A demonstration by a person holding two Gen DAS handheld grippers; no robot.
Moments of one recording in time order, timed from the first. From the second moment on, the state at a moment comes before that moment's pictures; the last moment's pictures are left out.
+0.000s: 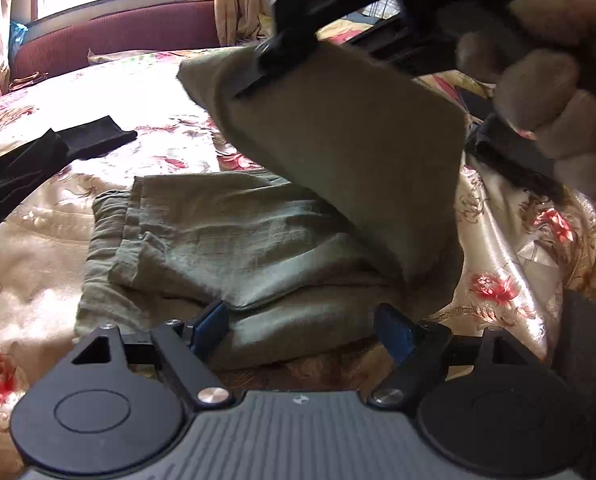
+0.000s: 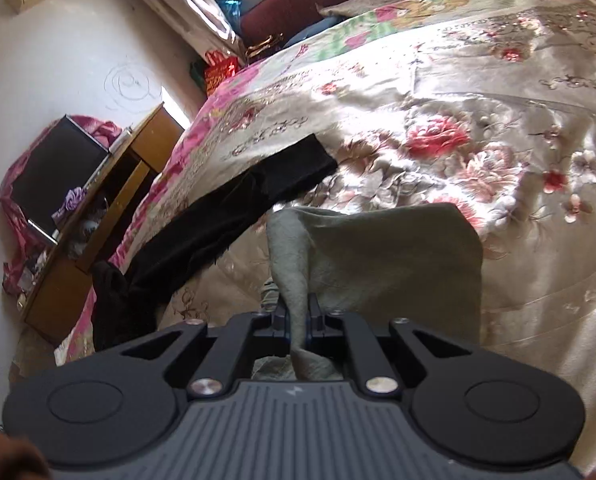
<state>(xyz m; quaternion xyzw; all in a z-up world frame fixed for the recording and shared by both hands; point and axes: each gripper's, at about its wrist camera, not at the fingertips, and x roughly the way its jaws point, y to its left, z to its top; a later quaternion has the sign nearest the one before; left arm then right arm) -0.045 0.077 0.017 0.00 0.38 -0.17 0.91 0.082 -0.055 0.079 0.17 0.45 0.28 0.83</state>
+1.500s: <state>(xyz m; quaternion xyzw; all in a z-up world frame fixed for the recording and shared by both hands) -0.088 0.170 0.034 -0.16 0.33 -0.09 0.92 0.055 0.004 0.059 0.10 0.47 0.29 0.83</state>
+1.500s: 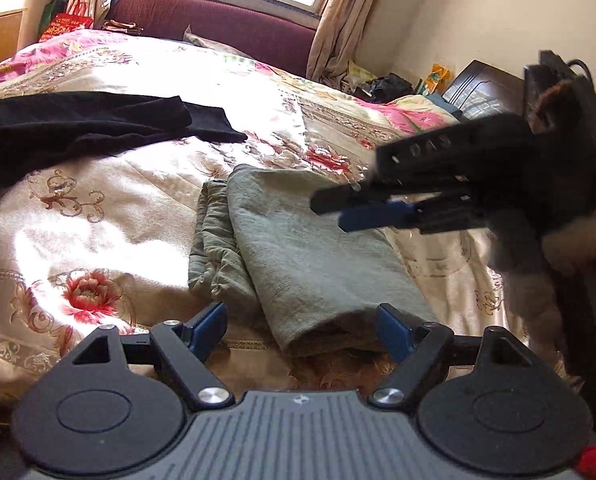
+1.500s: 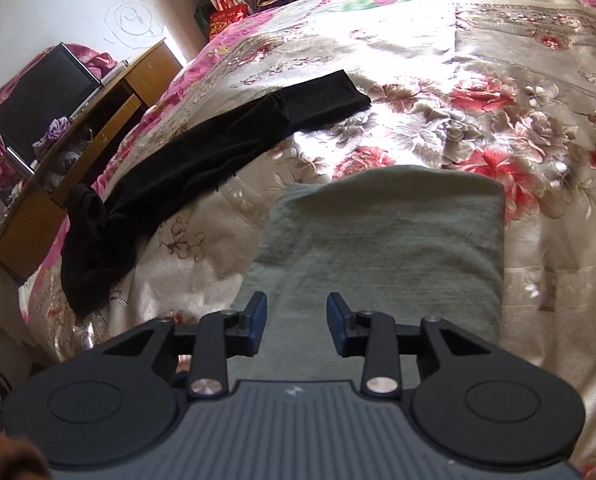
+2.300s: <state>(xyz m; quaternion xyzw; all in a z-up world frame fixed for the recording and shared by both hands) -0.069 0.185 0.040 -0.14 0.35 -0.04 0.93 0.118 0.058 0.064 0.06 0.47 0.29 0.83</state>
